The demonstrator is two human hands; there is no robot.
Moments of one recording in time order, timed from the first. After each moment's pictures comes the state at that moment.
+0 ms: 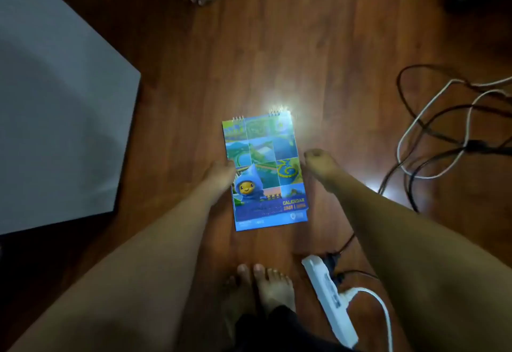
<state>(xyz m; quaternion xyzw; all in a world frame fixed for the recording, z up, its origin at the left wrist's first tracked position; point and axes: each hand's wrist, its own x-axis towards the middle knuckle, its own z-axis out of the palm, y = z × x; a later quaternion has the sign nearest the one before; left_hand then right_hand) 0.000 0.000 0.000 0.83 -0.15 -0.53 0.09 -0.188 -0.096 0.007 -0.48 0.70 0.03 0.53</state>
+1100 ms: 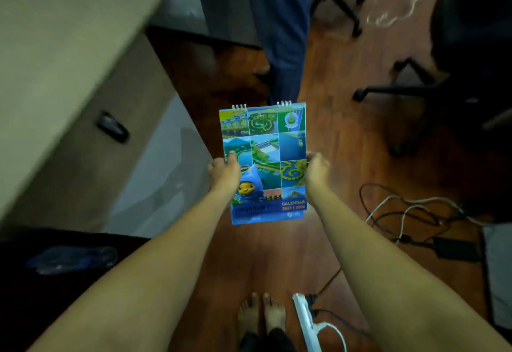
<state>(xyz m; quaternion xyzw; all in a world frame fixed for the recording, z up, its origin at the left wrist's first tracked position) 0.056 -0.032 0.448 0.87 -0.07 -0.34 0.34 -0.087 -0.123 0.439 -0.33 0.66 -0.28 0.62</state>
